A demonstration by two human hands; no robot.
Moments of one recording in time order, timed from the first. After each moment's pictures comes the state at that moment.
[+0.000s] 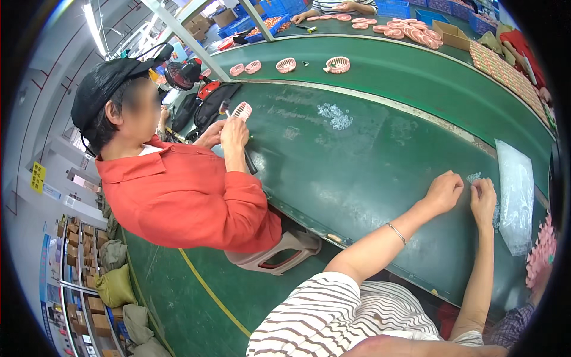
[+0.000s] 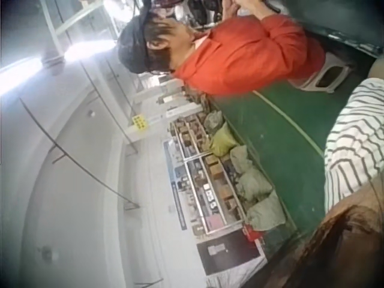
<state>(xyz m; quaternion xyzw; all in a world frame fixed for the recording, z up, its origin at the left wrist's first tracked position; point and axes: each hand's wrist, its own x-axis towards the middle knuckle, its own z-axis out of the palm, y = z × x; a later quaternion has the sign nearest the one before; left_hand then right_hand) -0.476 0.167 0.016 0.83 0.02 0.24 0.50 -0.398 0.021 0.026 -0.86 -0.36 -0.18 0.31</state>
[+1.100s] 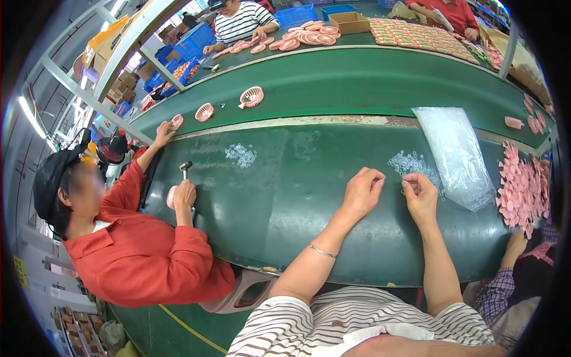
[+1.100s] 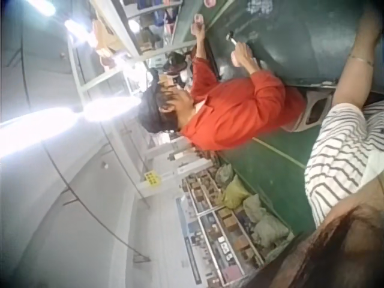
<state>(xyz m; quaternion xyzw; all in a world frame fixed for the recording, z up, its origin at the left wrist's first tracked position) -0.478 0.164 0.033 0.86 0.00 0.20 0.47 -0.436 0.004 0.028 -0.77 -0.14 -0.06 0.62</state>
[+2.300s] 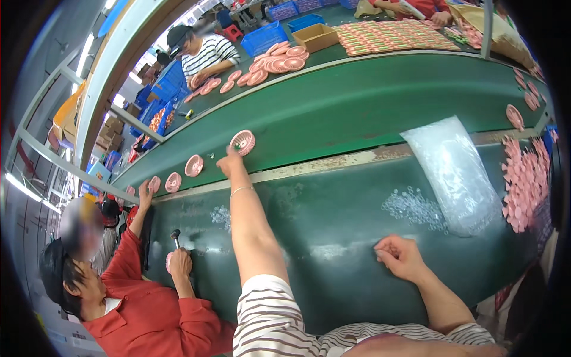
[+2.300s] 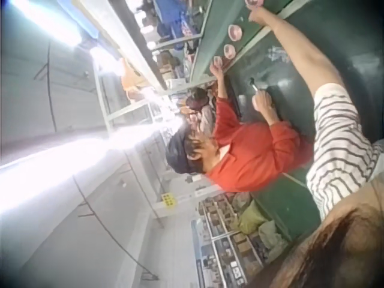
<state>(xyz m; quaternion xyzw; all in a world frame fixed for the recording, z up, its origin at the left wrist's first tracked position) -0.306 0.515 0.043 0.62 0.61 0.35 0.34 -0.448 0.026 0.023 -0.68 -0.18 0.24 0.67</state>
